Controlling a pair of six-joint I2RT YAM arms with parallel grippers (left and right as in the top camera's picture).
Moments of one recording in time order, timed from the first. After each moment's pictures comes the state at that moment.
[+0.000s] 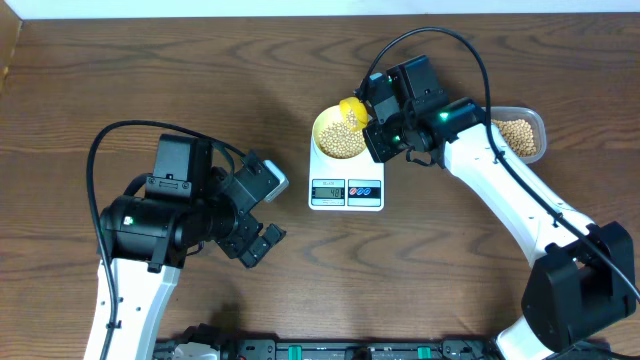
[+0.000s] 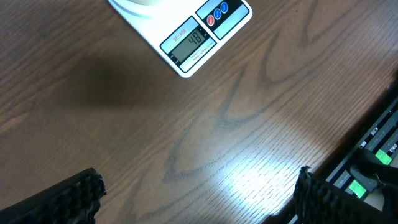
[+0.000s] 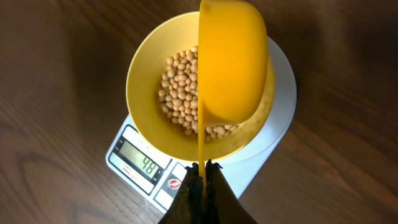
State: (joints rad) left arm -0.17 1.10 1.18 -1.27 0.37 0.59; right arm 0.45 1.76 1.41 -0.68 -0.26 -0.04
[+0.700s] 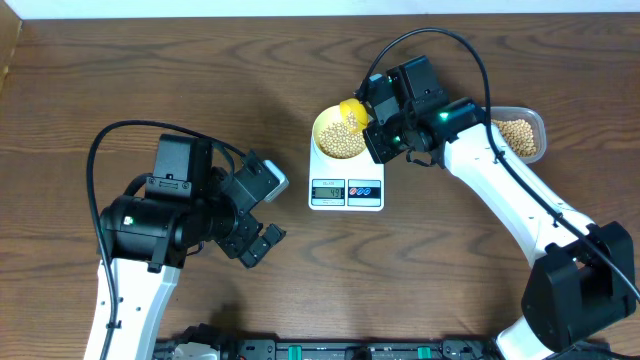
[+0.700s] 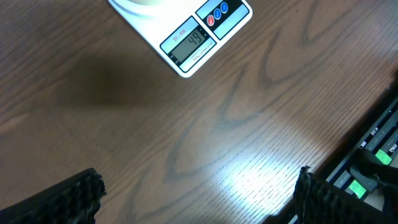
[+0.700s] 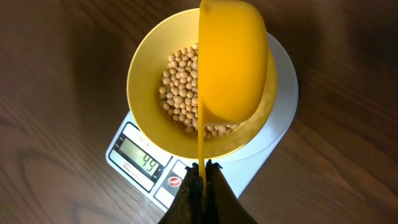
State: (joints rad) left arm -0.17 1.10 1.18 -1.27 0.37 0.59; right arm 0.45 1.76 1.41 -0.69 -0.26 -0.05
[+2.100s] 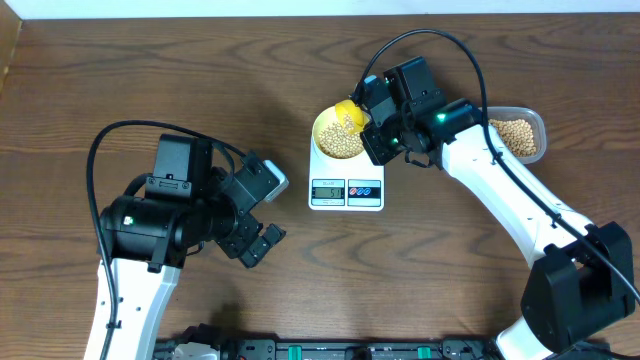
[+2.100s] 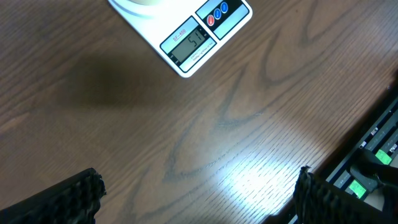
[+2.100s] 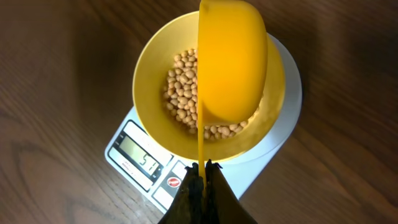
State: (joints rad) left arm -0.17 1.10 1.18 -1.27 0.37 0.59; right arm 0.46 1.76 1.41 -0.68 -0.25 -0.09
